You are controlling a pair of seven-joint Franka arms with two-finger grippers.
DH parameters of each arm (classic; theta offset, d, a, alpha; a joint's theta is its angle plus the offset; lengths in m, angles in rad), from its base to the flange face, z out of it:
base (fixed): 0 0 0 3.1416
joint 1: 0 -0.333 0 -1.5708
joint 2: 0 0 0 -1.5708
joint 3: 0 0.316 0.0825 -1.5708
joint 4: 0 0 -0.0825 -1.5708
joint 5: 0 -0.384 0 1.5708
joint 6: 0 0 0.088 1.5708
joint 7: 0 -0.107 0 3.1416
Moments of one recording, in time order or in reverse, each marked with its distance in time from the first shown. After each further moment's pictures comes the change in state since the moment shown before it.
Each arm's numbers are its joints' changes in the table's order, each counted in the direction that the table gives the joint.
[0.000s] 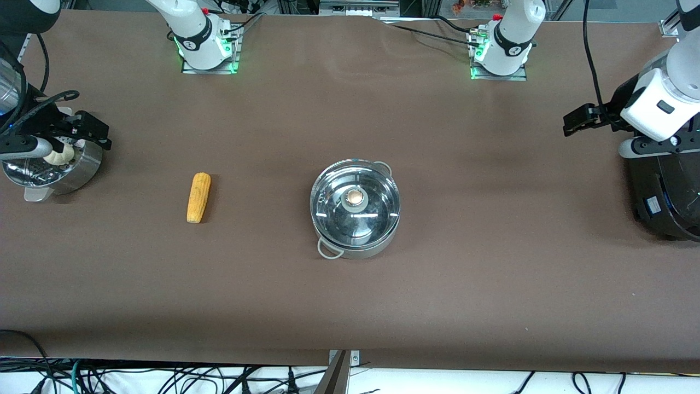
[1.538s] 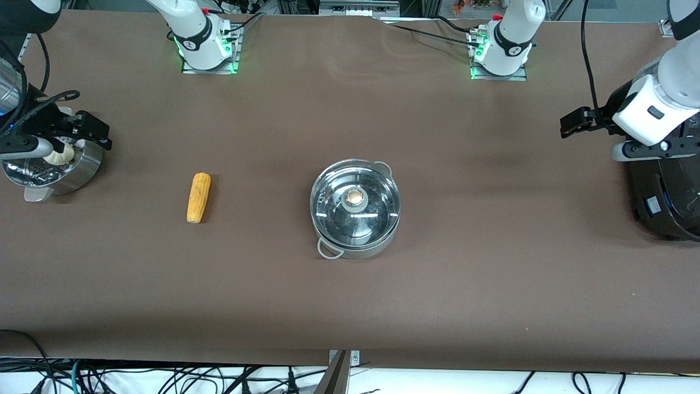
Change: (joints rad) left arm 0.002 -0.002 -0.022 0.037 -0.009 -0.029 -0.018; right arm 0.000 0.000 0.002 0.000 0.000 0.000 0.001
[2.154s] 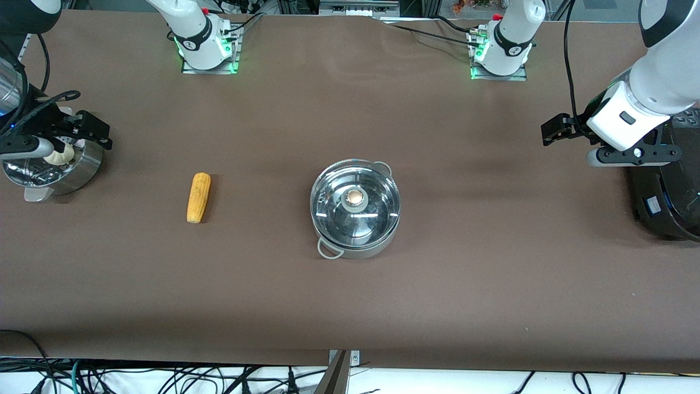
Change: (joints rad) left arm 0.020 -0.012 -0.031 0.007 0.019 -0.063 0.047; right arm -0.002 -0.009 0.004 0.005 0.000 0.017 0.000
